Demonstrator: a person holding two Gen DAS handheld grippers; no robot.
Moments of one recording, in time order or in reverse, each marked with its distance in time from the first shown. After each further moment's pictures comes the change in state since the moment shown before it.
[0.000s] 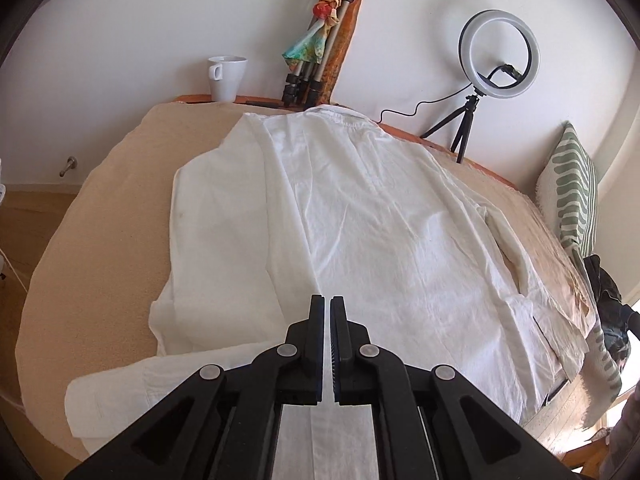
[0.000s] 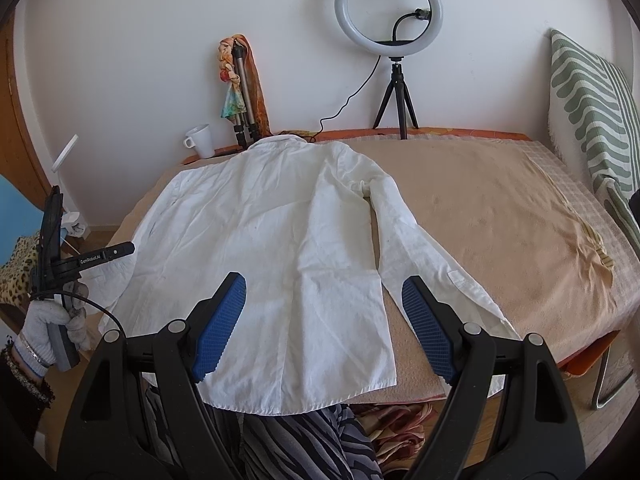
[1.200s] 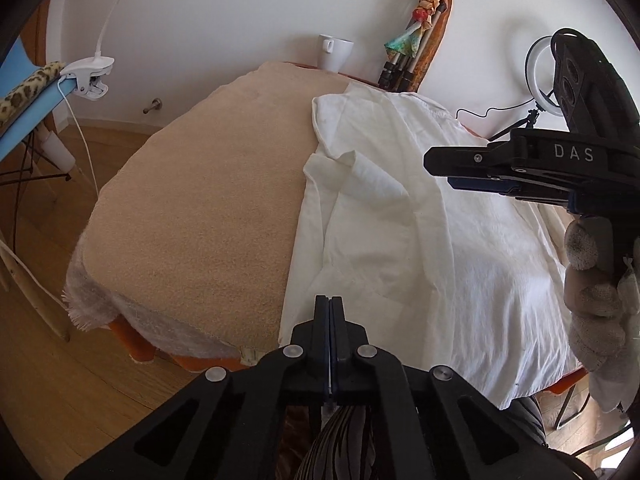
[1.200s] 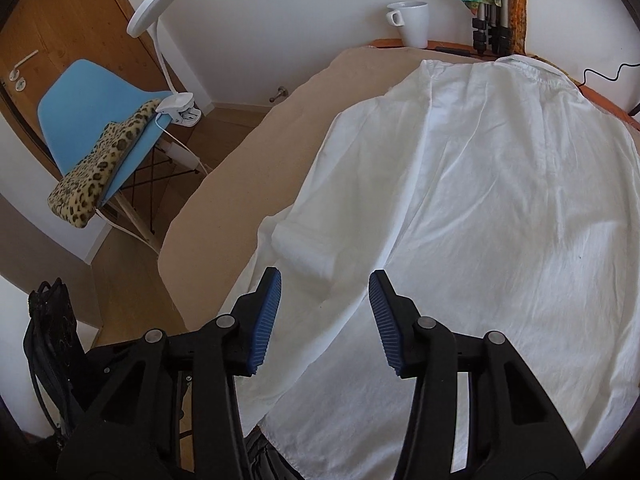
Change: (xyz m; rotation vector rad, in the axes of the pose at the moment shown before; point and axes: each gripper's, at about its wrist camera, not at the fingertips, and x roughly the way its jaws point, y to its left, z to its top) left arm -0.056 0.057 -0.110 -0.205 -0.040 0.188; right arm 0.203 0.240 0.003 -0.302 0.421 0.506
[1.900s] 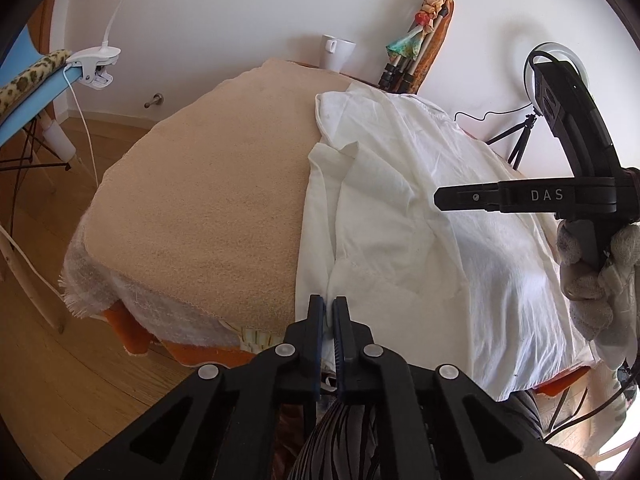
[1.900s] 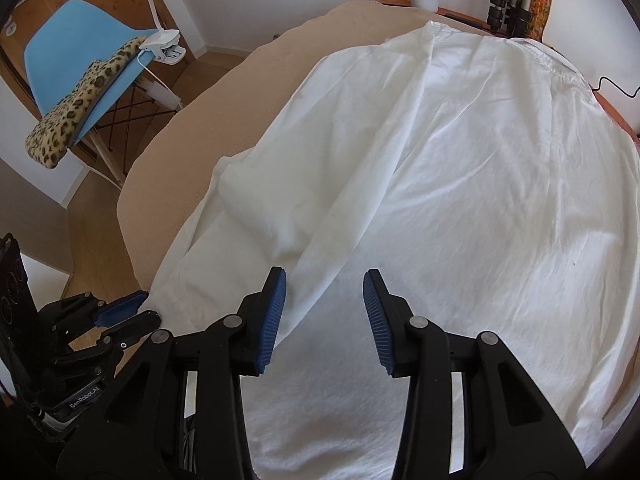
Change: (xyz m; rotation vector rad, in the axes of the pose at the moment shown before) left arm -0.004 0.008 -0.011 -0.031 -0.010 -0.041; right arm 0.020 -0.017 -0.008 -0.137 0.162 -0.091
